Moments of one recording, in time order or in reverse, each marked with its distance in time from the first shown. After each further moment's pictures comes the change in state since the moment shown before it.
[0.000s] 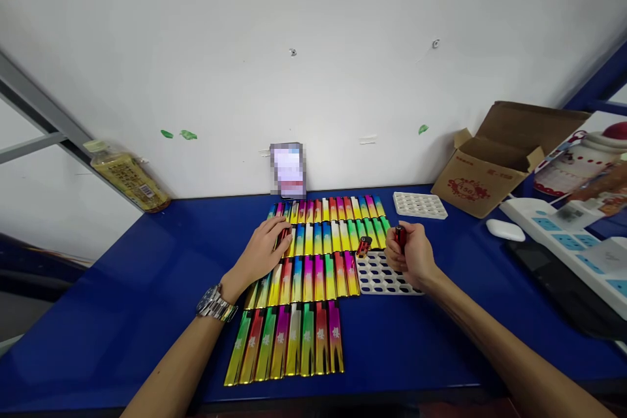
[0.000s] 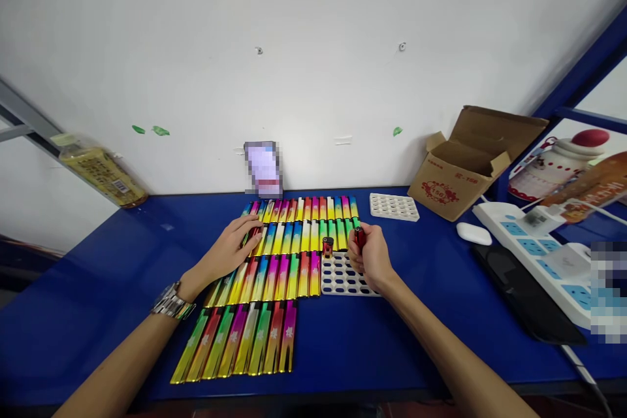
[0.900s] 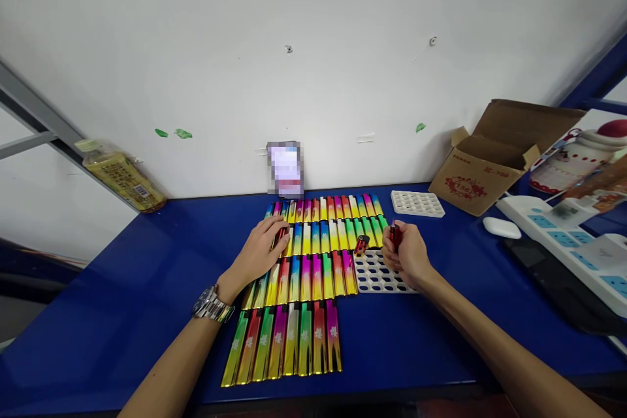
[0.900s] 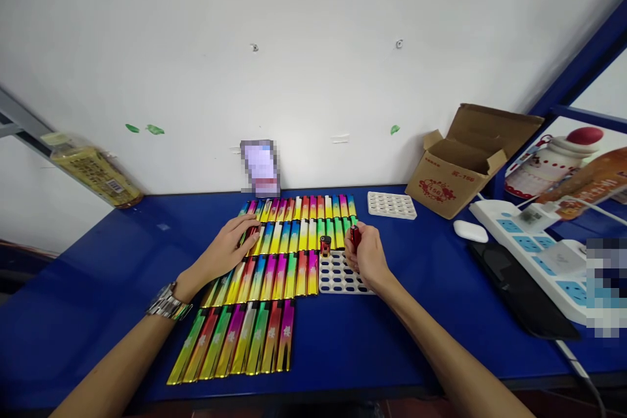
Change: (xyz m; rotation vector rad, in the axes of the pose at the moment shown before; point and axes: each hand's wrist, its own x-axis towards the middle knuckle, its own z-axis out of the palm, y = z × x) left_hand 0.000 -0.001 0.000 0.007 -0.028 -0.010; right_hand -0.004 -0.002 0.007 0.003 0.104 -0.006
